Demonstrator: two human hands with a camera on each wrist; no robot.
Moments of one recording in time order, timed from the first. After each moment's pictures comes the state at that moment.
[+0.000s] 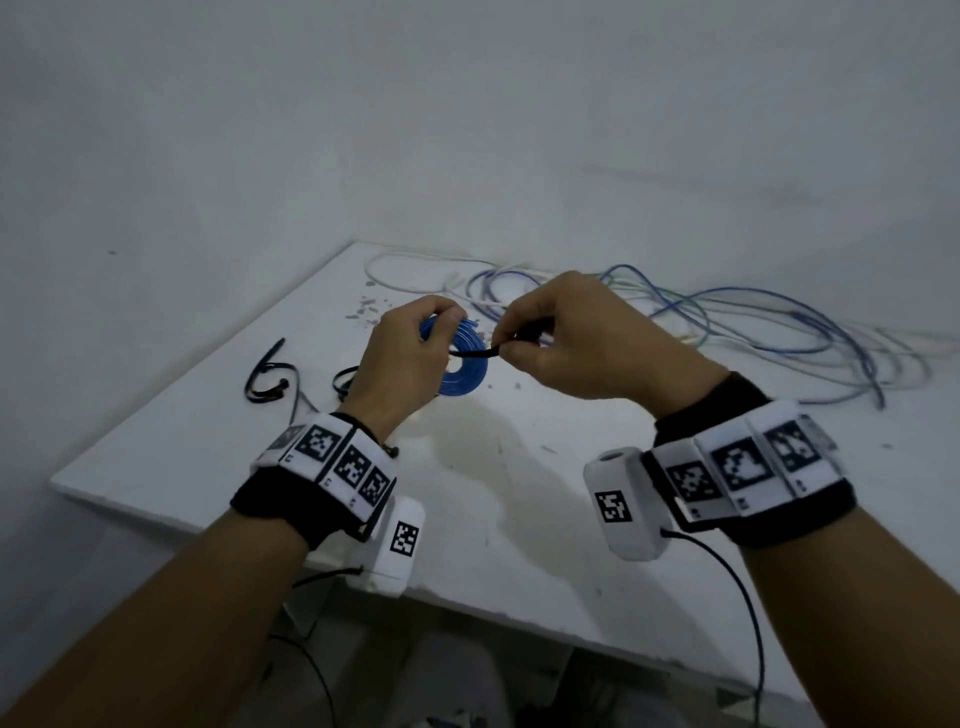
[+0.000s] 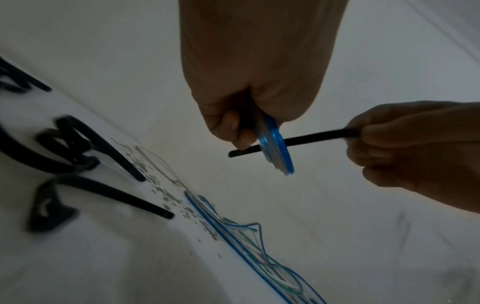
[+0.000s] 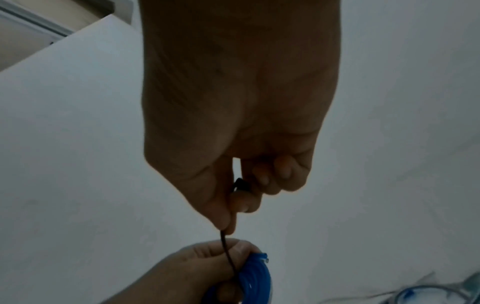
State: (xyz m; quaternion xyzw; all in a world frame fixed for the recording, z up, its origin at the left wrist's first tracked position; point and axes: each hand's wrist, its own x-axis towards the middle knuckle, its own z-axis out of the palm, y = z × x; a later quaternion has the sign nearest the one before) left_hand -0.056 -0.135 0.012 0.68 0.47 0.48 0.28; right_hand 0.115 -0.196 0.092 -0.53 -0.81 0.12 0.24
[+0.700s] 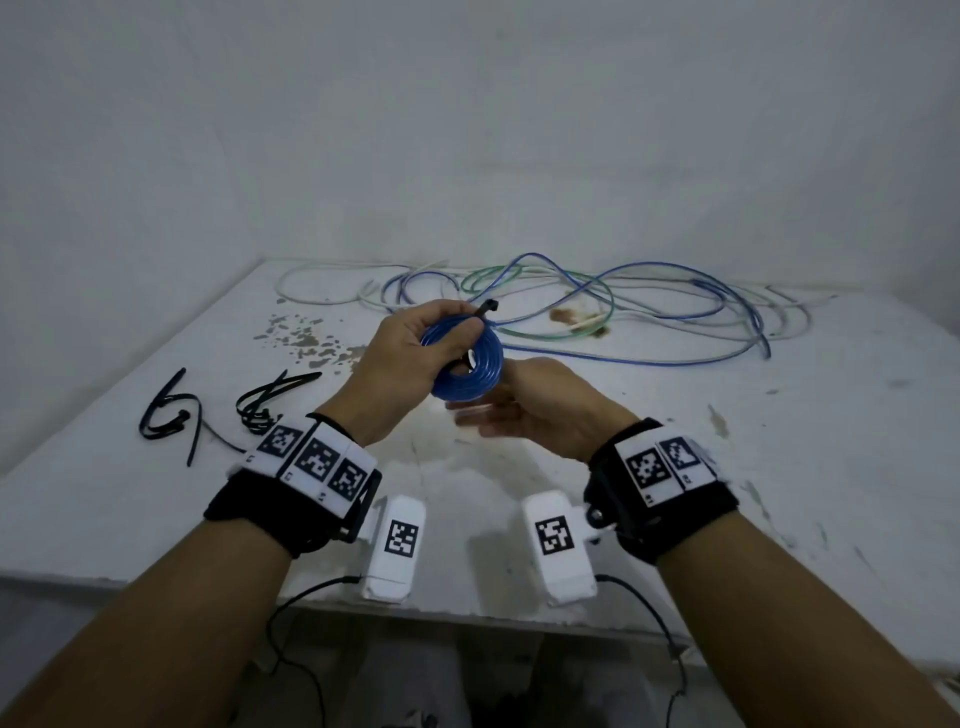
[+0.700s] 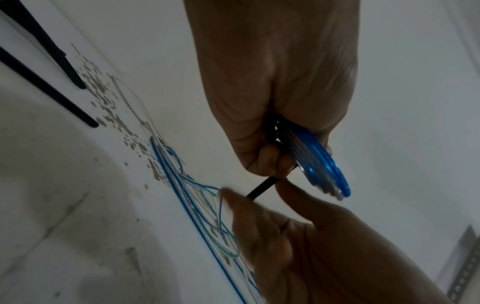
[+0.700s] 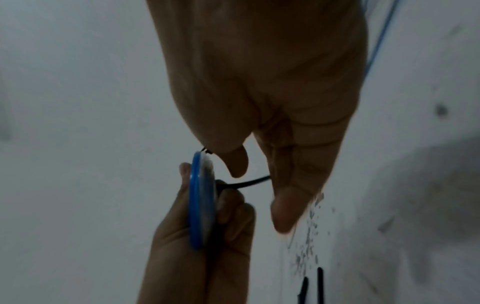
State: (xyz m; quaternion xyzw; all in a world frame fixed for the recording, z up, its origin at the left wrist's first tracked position) left_hand 0.029 -0.164 0.026 0.64 0.33 0.45 0.52; right_hand 0.174 -0.218 0.027 -0.58 -0.41 0.57 0.41
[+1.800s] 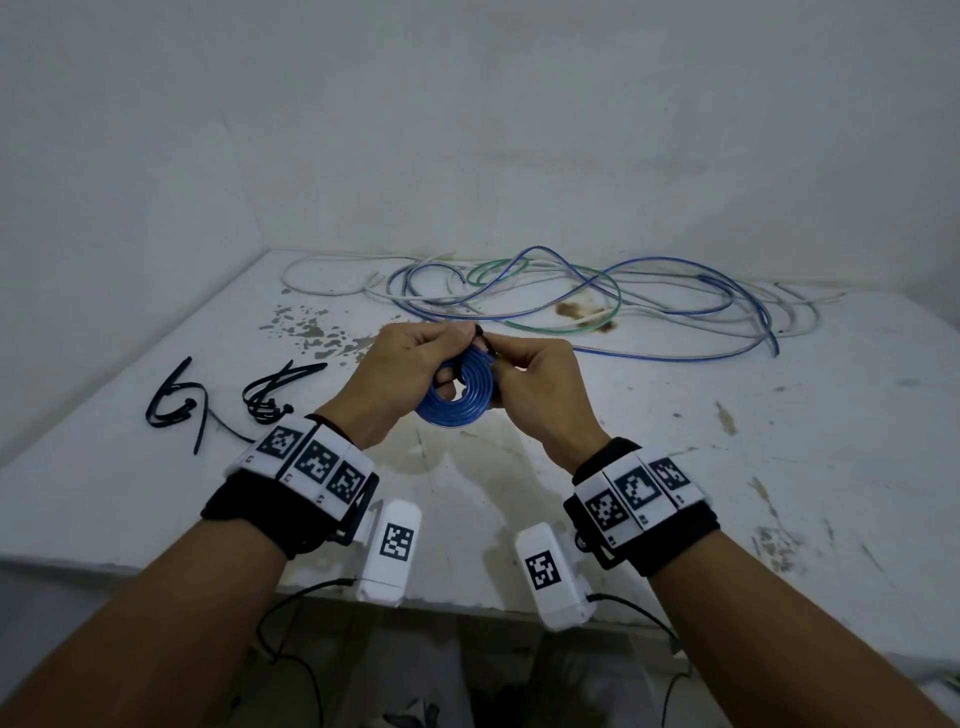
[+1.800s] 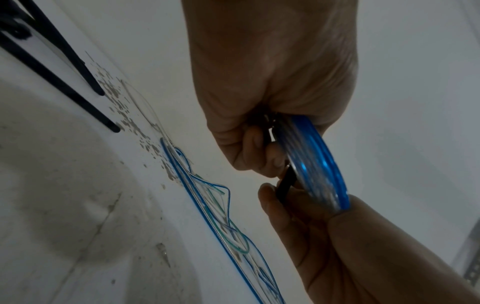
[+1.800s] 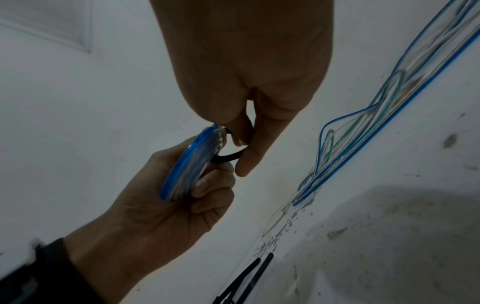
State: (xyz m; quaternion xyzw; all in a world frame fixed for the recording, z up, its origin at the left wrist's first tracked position) left_hand 0.017 -0.164 0.016 0.65 0.34 0.40 0.55; right_hand 0.160 -0.217 0.005 -0.53 -0.52 0.36 0.57
